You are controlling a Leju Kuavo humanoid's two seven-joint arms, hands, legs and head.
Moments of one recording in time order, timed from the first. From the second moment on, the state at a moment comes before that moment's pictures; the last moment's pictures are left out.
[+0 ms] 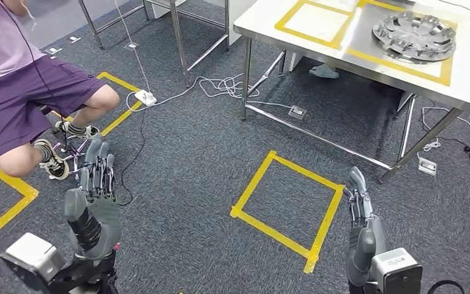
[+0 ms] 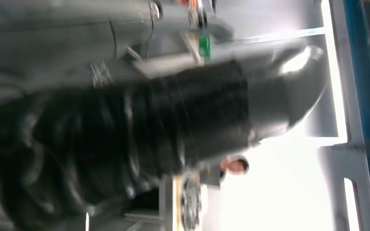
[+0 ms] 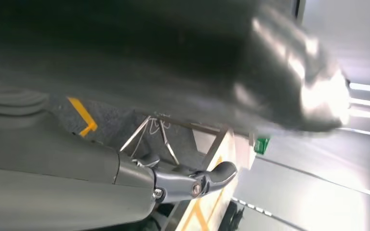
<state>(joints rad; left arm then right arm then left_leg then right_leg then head) 0.03 0.12 -0.60 -2.02 -0.24 0.48 -0.30 0.09 -0.24 0.51 -2.14 0.11 -0.56 -0.27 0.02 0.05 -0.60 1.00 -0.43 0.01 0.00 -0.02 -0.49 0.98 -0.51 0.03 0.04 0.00</state>
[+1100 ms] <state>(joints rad) 0.03 0.12 -0.60 -2.01 -0.22 0.48 -0.31 0.08 -0.24 0.51 -2.14 0.12 -0.56 -0.26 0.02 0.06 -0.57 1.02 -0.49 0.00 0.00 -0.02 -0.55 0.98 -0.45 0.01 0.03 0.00</state>
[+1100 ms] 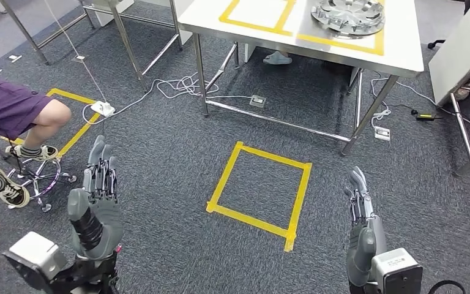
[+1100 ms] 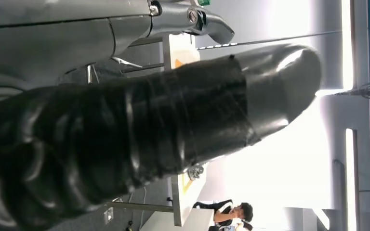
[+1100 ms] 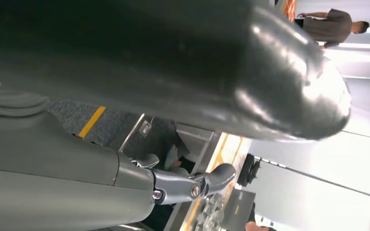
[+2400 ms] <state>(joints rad) 0.04 0.12 -0.60 -2.01 -0.22 0.48 -0.31 0.09 -0.24 0.51 -2.15 0.13 -0.57 -0.25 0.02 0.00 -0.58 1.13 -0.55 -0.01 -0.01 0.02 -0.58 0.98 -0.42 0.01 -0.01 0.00</state>
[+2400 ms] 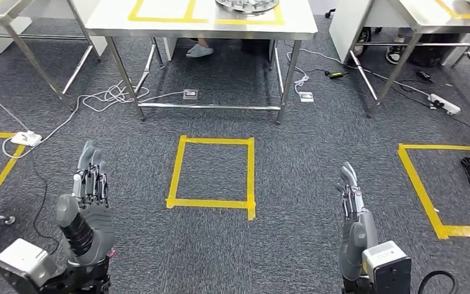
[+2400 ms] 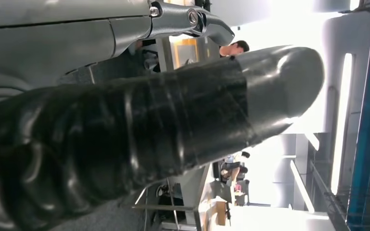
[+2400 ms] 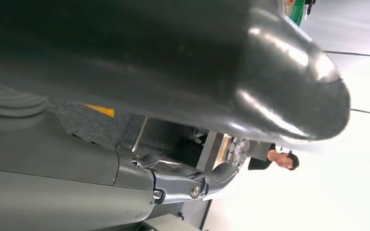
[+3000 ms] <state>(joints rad) 0.04 0.12 -0.59 -2.01 -0.21 0.48 -0.31 0.08 -0.24 0.51 -2.15 0.13 -0.57 -0.25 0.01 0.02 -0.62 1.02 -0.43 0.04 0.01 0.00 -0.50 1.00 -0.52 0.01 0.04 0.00</state>
